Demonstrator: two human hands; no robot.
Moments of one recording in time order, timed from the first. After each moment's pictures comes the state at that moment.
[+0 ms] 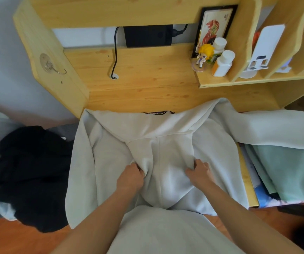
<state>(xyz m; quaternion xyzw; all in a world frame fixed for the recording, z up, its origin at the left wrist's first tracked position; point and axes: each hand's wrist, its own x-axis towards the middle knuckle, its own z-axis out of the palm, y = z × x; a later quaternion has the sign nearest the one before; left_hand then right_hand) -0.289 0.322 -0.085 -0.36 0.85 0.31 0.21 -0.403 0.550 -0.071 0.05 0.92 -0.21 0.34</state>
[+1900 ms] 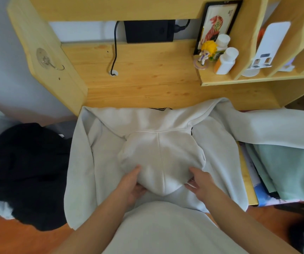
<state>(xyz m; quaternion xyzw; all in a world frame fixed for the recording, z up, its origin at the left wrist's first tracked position) -0.273 0.336 -0.063 -0.57 0.30 0.75 0.12 -0.385 0.546 -0.074 0.43 0.62 -0.56 0.34</state>
